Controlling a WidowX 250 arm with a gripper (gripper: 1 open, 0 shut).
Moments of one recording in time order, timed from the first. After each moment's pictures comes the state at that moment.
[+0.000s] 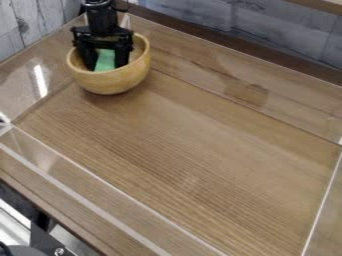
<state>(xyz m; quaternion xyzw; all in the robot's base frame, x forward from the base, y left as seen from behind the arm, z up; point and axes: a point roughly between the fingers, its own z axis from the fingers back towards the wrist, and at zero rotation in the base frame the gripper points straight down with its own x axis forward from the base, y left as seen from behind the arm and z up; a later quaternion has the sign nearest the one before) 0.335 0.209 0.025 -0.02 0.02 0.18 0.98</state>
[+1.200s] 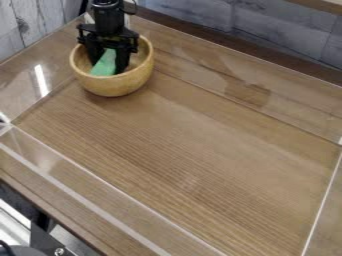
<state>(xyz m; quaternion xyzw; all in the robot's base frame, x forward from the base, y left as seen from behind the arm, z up) 0.337 0.200 0.017 0.00 0.02 0.15 0.99</state>
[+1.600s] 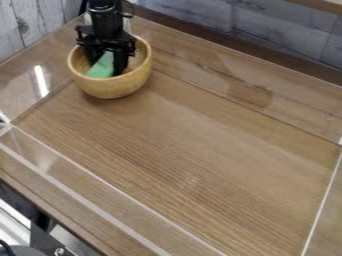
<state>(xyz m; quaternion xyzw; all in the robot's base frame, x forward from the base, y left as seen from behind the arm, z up) 0.318 0.196 0.019 0.00 0.03 0.13 0.99</state>
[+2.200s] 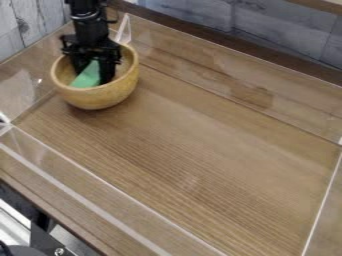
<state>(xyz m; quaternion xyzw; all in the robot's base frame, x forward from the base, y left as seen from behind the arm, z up) 0.282 0.191 0.024 -0.04 0.04 0.13 0.99</state>
